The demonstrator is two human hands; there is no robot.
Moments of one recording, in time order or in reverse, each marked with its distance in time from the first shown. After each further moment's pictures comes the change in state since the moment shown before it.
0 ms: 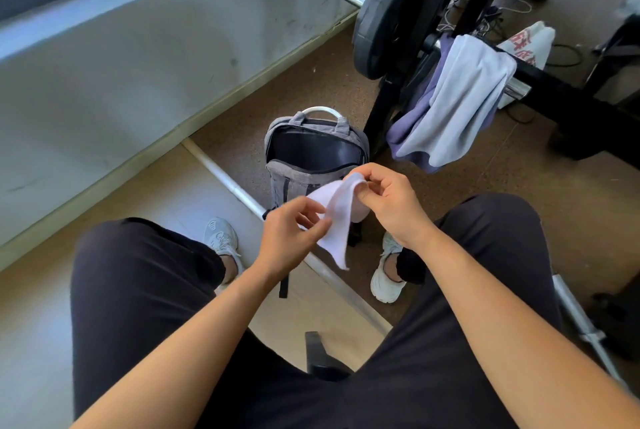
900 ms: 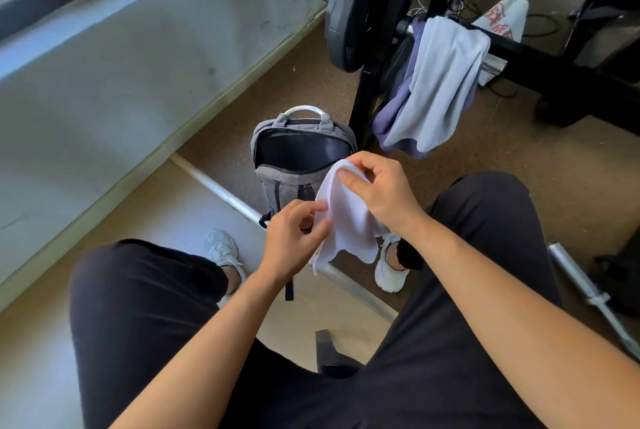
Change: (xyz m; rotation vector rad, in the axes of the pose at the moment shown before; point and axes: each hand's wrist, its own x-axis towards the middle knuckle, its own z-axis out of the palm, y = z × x) left_hand 0.003 -0.002 0.010 0.073 -0.062 0.135; right_hand -0.004 -0.015 0.001 -0.076 0.168 -0.085
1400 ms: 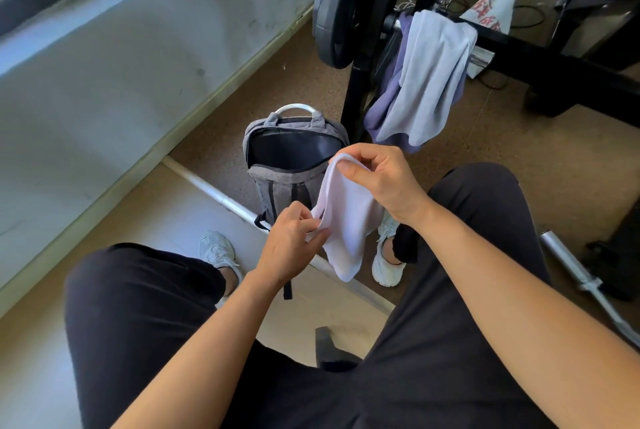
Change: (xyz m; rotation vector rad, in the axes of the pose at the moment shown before) left_hand 0.003 -0.031 0.017 0.332 -0.119 0.160; right_hand 0.003 -0.008 -0.016 0.176 -0.052 0.001
